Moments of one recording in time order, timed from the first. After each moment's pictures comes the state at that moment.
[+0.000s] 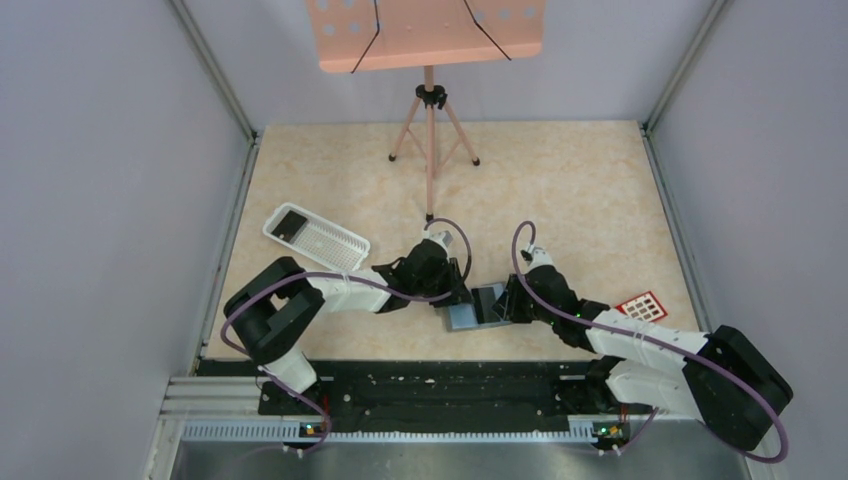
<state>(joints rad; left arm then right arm) -0.88 1.65 0.76 0.16 0.17 -0.94 0.70 1.08 0.28 0.09 0.01 0.70</state>
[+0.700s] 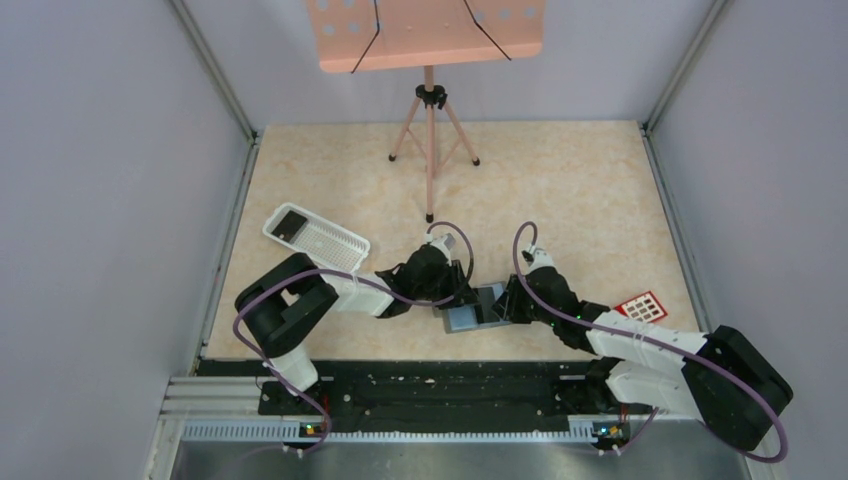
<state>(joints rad) -0.89 1.71 0.71 0.37 0.21 -0.98 0.70 1.08 0.27 0.12 0.01 0.72</state>
